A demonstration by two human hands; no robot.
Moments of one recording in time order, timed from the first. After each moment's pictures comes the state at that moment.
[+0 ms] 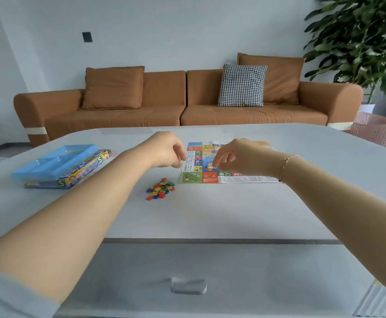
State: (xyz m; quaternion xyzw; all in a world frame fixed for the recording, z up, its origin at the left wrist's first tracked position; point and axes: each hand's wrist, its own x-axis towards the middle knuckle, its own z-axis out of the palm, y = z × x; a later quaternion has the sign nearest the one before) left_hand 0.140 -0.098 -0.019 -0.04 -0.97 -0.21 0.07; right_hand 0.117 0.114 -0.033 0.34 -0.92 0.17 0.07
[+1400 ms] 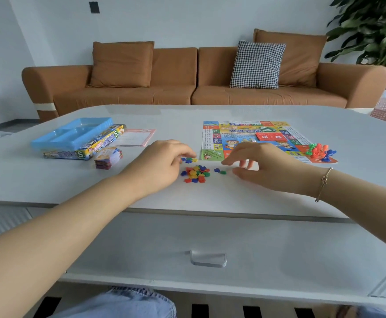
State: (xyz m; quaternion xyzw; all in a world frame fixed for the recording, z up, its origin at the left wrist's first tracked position) left_hand 0.205 -0.140 -0.083 -0.16 -0.94 -0.19 0.22; right_hand 0.149 0.105 -0.080 0.44 -0.87 0.19 0.11
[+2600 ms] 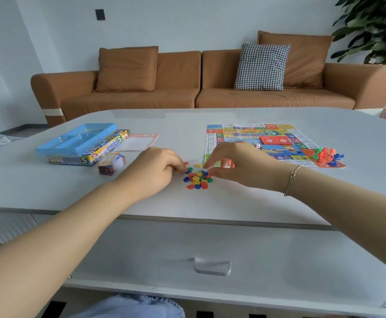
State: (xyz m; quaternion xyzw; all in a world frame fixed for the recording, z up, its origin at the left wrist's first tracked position) left_hand 0.198 -0.159 -0.085 -0.15 -0.95 -0.16 0.20; right_hand 0.141 0.061 -0.075 0.44 -0.87 0.20 0.08
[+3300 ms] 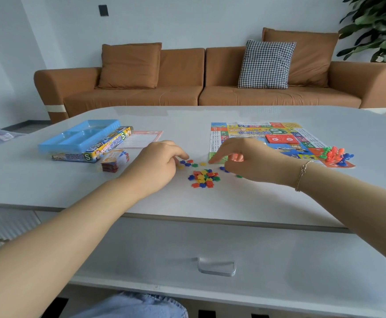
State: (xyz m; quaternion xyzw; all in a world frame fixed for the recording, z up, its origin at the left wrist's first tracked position) left_hand 0.190 -0.159 -0.089 -0.10 -0.95 -0.20 0.23; right_hand 0.131 0.062 -0.072 0.41 -0.88 0.22 0.04
